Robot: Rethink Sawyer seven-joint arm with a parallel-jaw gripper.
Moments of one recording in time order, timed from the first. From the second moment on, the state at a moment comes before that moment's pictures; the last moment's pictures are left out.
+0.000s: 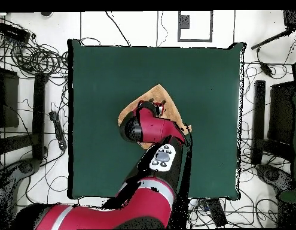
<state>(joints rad) 0.11 -0.28 -0.35 1.48 0.08 0.00 1.80</state>
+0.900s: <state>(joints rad) 0.19 -0.18 -0.43 1.45 0.15 0.01 1.80</state>
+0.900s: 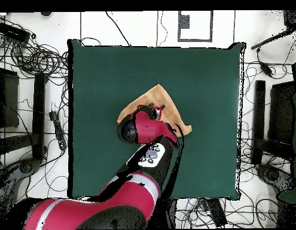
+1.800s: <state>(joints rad) 0.39 -0.03 -0.64 1.41 0.47 0.01 1.80</state>
